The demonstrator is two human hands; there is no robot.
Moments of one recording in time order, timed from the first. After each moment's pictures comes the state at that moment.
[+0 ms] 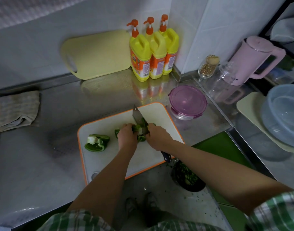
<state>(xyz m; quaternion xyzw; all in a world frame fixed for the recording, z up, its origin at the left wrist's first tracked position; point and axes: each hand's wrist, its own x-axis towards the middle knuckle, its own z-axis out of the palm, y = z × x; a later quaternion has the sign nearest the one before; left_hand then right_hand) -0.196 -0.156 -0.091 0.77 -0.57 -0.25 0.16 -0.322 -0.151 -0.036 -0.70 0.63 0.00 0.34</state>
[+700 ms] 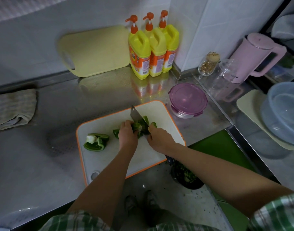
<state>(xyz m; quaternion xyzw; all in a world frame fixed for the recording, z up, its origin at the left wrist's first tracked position) -0.197 -0.153 -0.099 0.76 -0.54 -0.28 0.23 -0.327 -0.146 -0.055 -0.73 0.62 -0.01 0.29</state>
